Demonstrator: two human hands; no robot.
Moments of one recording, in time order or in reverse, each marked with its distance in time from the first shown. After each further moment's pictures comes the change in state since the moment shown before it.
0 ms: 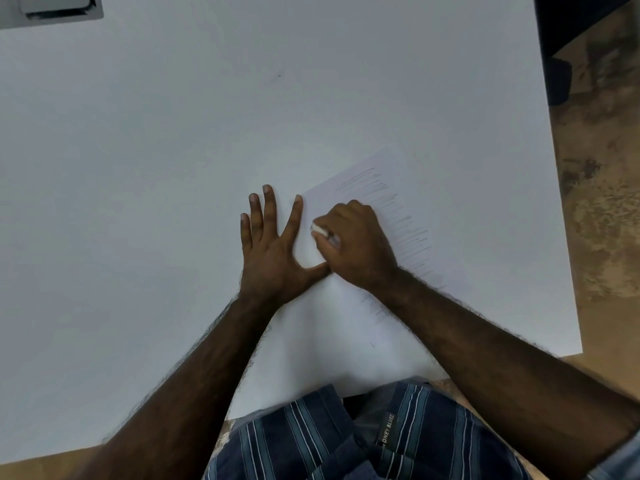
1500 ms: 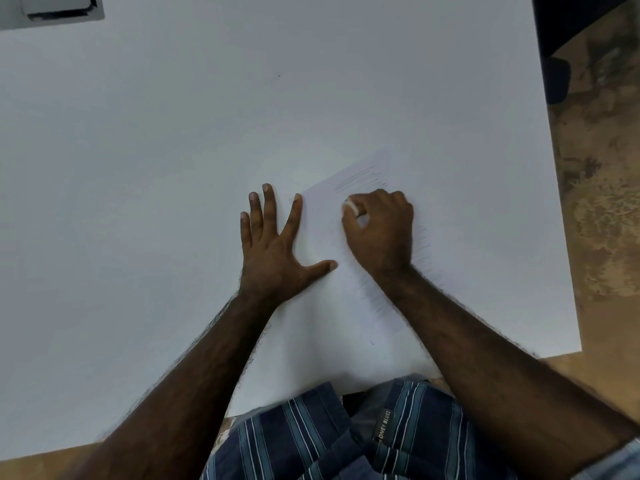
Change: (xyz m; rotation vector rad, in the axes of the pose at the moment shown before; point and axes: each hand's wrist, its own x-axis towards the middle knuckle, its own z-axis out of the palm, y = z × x) left_hand 0.001 0.000 -0.002 0.007 -0.030 -0.004; right_hand -0.001 0.013 -0.014 -0.119 0.260 0.326
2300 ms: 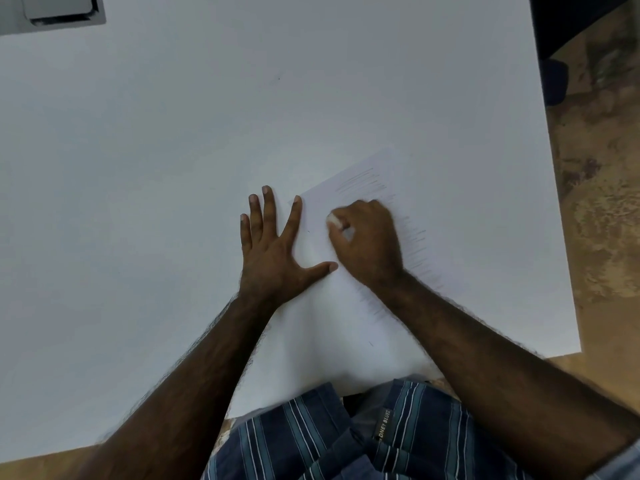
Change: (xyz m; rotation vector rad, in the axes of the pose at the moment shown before) left_hand -0.002 0.000 0.001 -0.005 0.019 0.004; right_hand -0.006 -0.004 0.007 0.100 -0.161 -0.160
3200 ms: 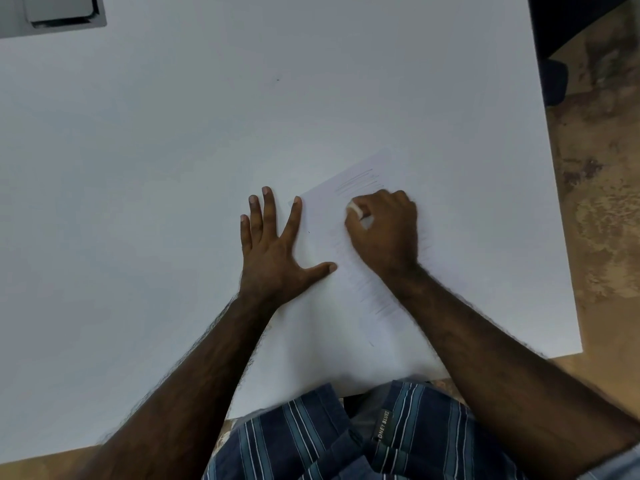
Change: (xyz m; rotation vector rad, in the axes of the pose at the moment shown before) left_hand 0.000 0.001 0.000 0.000 -0.002 -0.007; right_hand 0.008 0.014 -0.015 -0.087 0.132 0.142
